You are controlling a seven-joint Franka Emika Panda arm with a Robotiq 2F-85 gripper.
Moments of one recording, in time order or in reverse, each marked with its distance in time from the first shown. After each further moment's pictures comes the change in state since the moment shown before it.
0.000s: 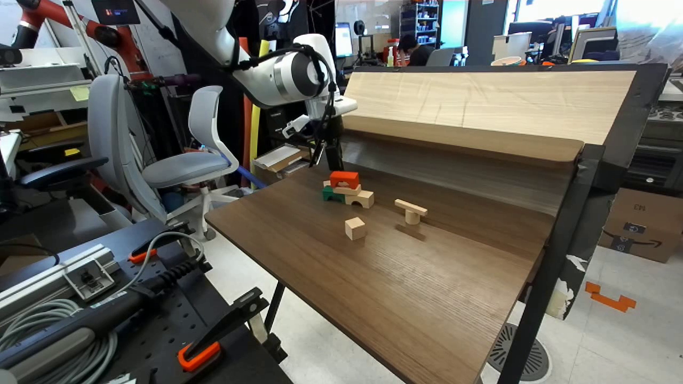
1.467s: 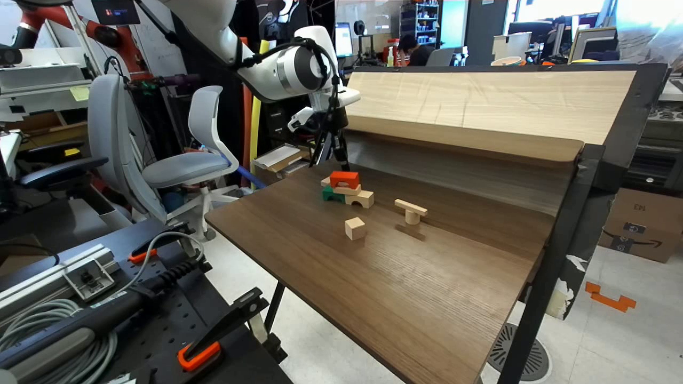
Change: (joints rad) arm 0.006 0.033 -0.010 0.099 0.011 0.001 -0.005
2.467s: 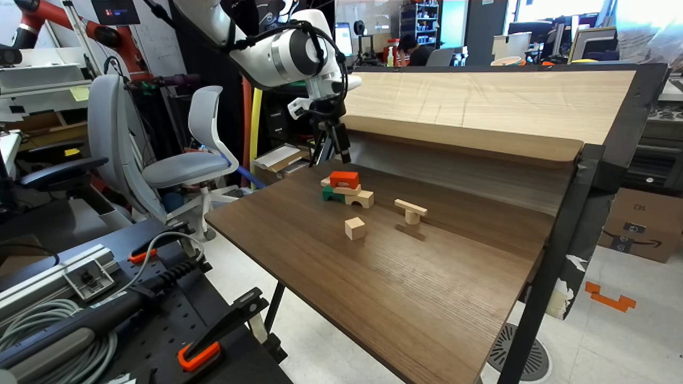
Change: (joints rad) arm -0.002 -0.106 0.004 -0.114 -0.003 0.008 -0.265
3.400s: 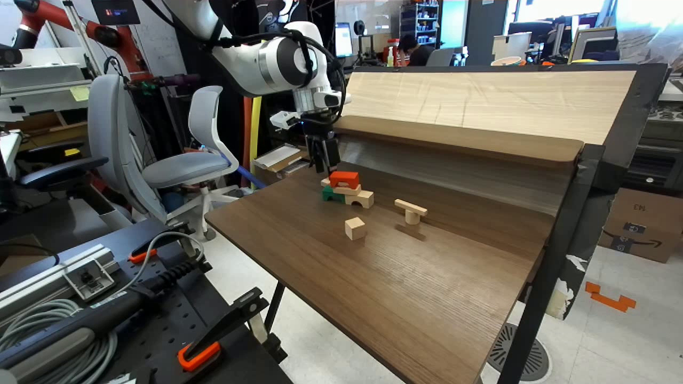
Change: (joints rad) arm -0.001 -0.101 0.014 -0.238 0.016 0.013 -0.216
